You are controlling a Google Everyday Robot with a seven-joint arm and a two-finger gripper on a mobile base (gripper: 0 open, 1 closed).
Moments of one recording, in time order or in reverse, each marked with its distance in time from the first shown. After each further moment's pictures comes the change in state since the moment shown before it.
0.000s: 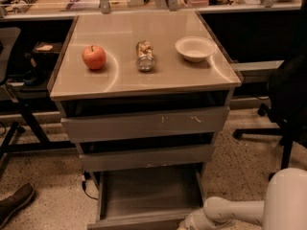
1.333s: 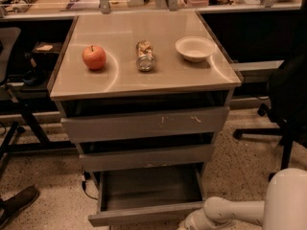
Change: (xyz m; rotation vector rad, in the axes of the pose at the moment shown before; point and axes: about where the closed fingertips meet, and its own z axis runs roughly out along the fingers) arm 0.000 0.000 0.000 0.000 0.000 0.000
